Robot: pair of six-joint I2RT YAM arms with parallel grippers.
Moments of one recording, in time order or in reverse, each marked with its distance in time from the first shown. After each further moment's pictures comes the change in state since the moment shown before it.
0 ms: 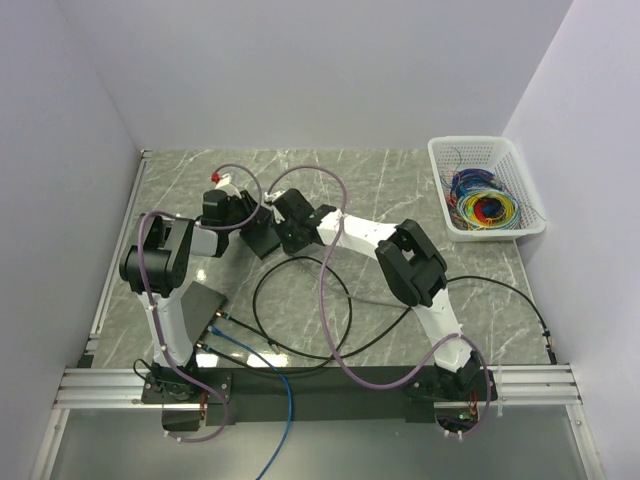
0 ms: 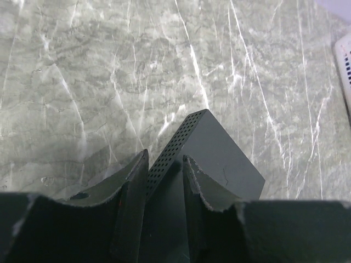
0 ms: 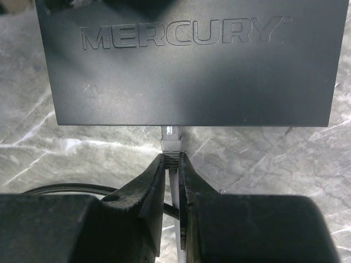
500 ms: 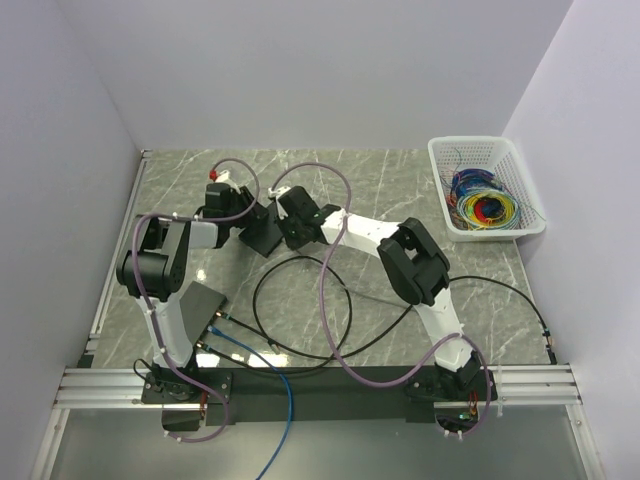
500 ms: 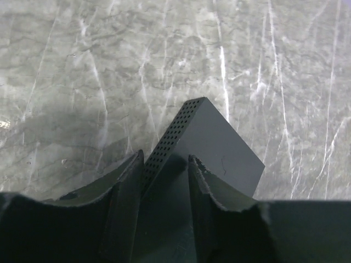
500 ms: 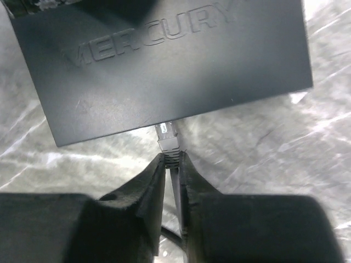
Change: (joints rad) left arm -0.010 -0.043 0.071 -0.211 -0.119 -0.042; right arm -0.023 0.002 -0.001 0.029 0.014 -0.026
